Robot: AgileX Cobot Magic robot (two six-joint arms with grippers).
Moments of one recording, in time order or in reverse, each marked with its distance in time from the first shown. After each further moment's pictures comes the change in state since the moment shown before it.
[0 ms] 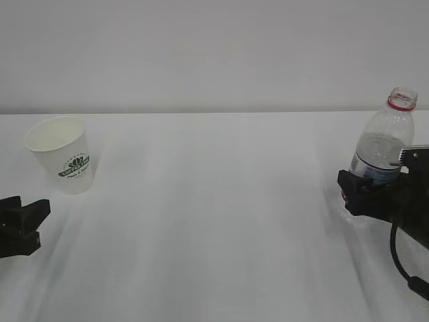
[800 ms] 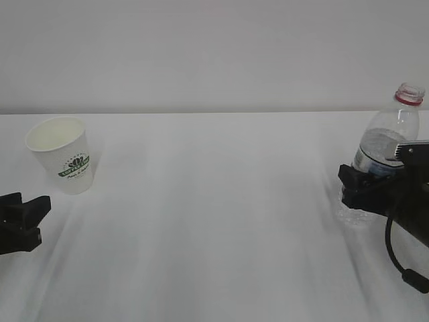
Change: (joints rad) left arm 0.000 0.000 -0.012 -0.001 0.000 0.000; right arm 0.000 0.021 -0.035 -0.002 -0.002 0.002
